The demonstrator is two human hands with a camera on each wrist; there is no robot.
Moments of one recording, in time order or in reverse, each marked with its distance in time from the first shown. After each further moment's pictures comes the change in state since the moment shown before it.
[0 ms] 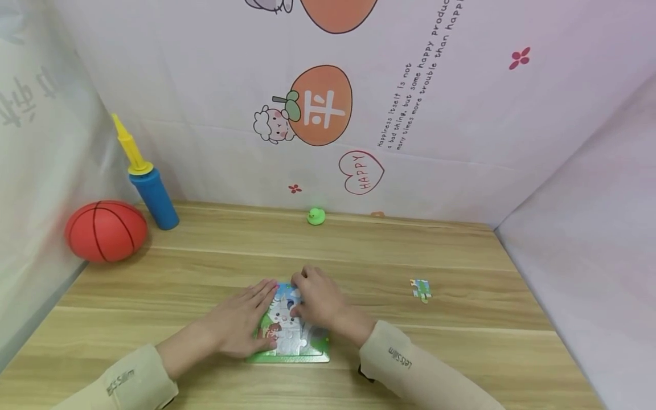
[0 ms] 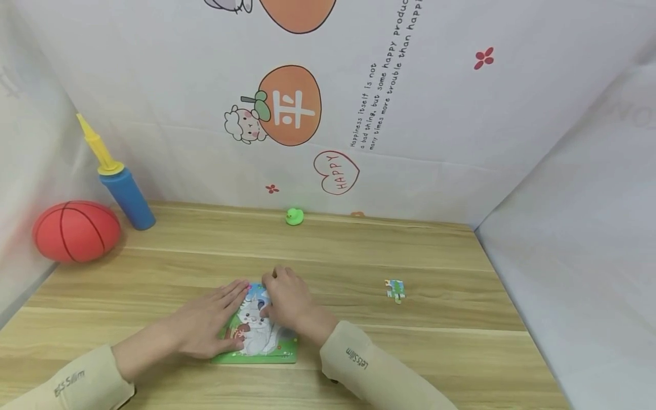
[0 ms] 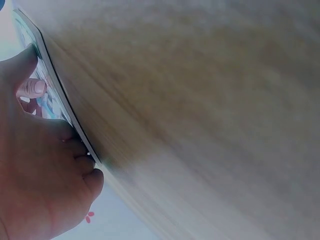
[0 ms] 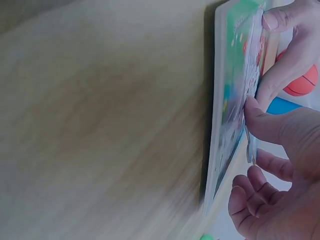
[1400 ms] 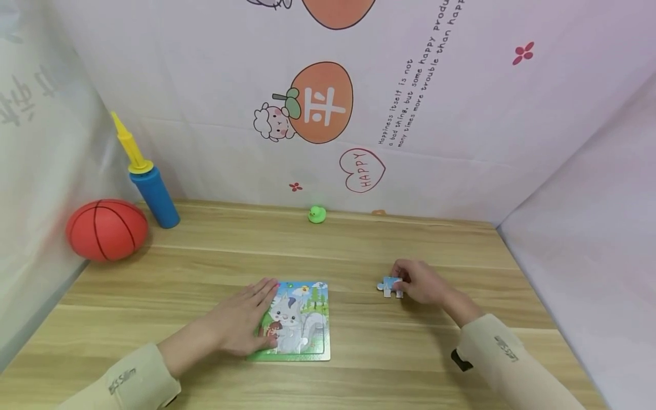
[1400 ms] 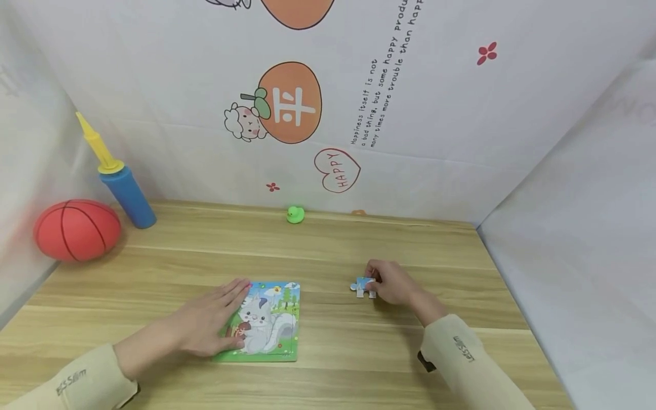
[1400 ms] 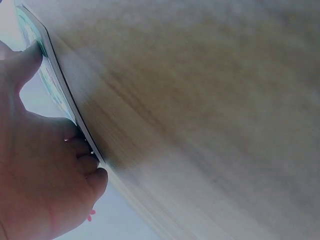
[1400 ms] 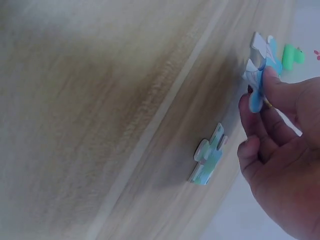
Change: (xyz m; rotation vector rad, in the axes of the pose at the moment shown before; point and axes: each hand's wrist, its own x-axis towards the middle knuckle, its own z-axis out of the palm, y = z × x) left_hand -0.001 0.002 -0.002 -0.036 -0.011 -0.001; right_hand -0.071 0.194 -0.041 0.332 -0.001 0.091
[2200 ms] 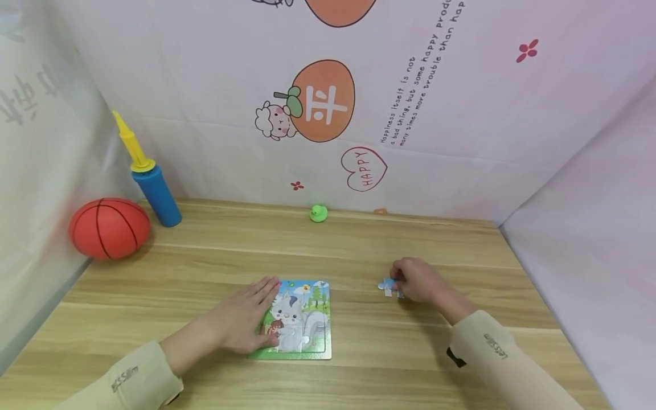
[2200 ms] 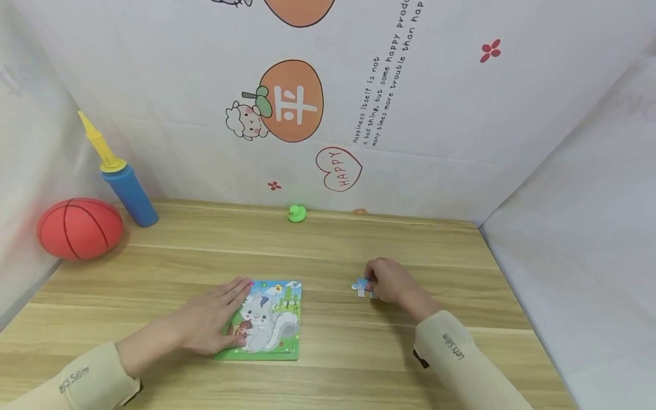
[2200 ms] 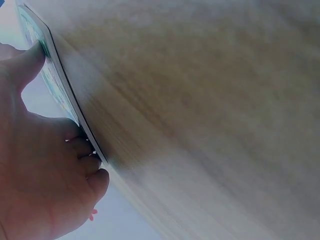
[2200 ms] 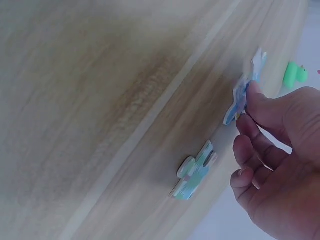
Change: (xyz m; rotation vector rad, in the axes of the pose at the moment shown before) left_hand 0.002 -0.001 0.000 0.015 -0.005 -0.003; right_hand 0.010 -0.011 0.005 -0.220 -0.010 0.094
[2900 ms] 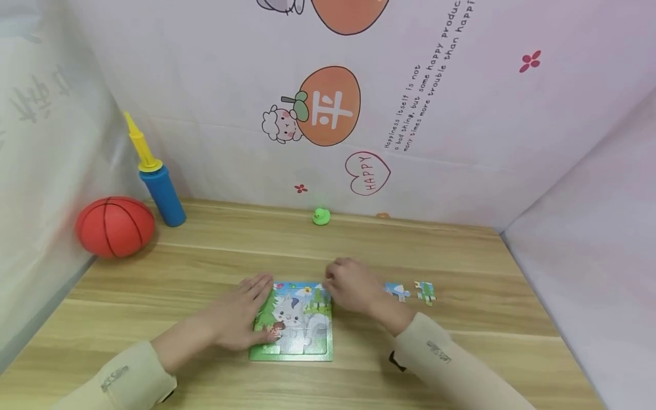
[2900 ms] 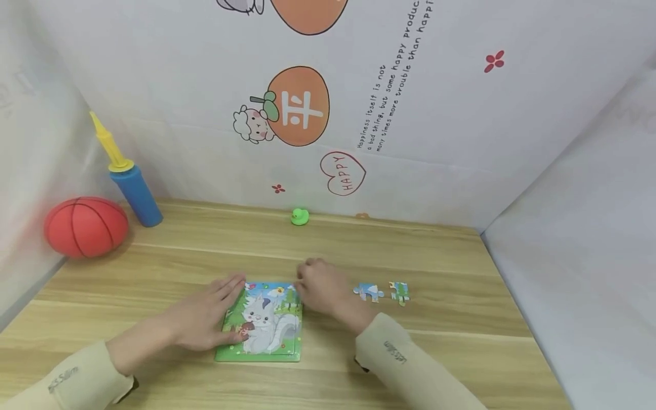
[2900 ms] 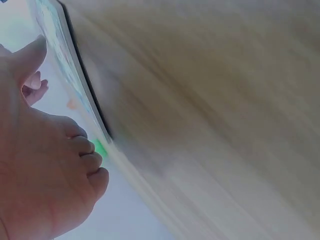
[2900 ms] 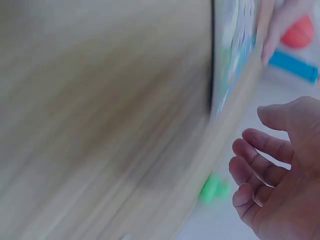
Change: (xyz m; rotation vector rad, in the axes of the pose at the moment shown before) left_hand -0.011 -0.009 -0.009 -0.016 0.036 -0.012; right_hand 0.024 -0.138 0.025 -0.137 0.128 -0.229
